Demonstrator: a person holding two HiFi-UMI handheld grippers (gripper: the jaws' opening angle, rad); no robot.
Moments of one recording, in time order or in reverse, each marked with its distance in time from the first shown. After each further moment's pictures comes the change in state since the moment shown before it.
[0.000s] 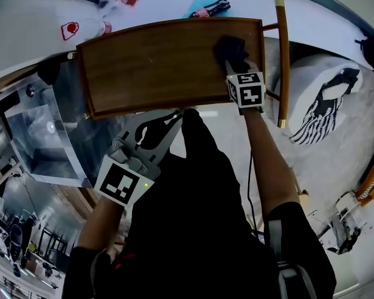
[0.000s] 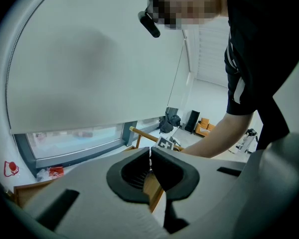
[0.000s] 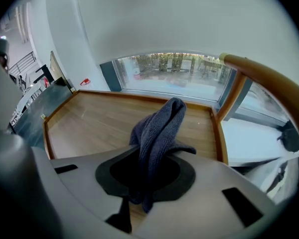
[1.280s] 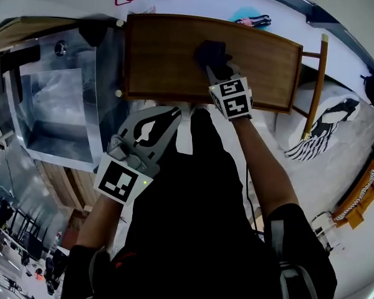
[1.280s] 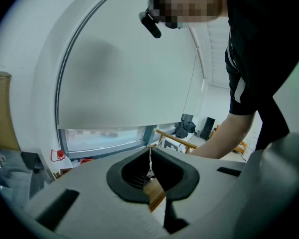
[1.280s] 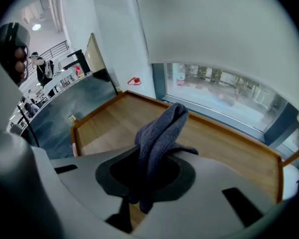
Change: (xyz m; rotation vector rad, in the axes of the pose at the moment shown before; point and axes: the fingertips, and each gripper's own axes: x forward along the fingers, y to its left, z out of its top) left arm -0.149 0.068 -0.042 -0.090 -0.067 0.175; right arm 0.030 0.234 0.068 -0.251 -0.014 0.209
